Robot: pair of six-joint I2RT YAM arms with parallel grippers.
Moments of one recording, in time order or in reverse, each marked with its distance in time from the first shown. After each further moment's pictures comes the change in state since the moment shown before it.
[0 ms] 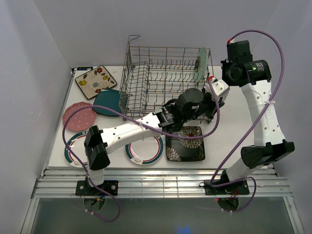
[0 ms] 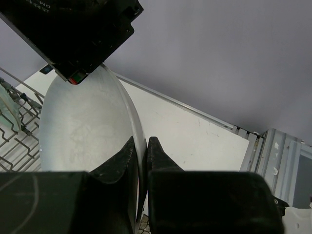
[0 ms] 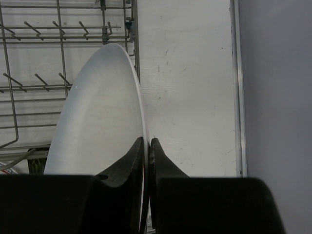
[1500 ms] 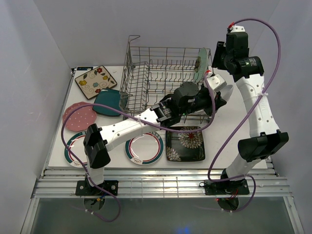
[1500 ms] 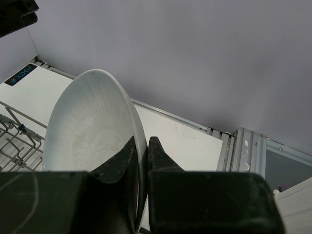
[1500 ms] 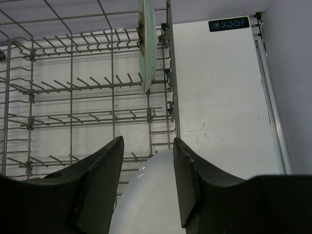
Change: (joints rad) left arm 0.061 0.013 0.014 0.034 0.185 -0.061; right arm -0.021 0.084 -0.003 0.366 -0.065 0.077
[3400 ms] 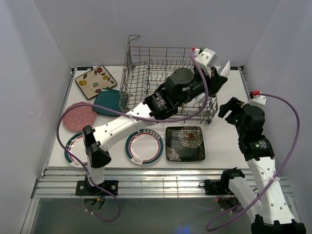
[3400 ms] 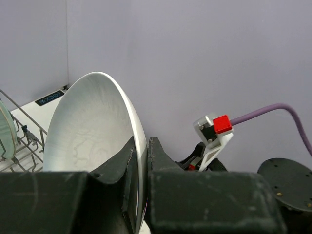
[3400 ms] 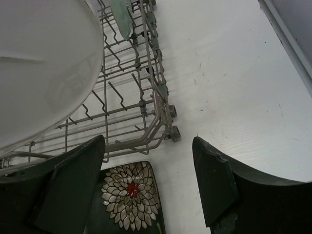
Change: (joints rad) left arm 0.016 0.010 0.235 -0.080 -0.202 -0.159; right arm -0.096 -1.006 -1.233 0.440 -0.069 0.187
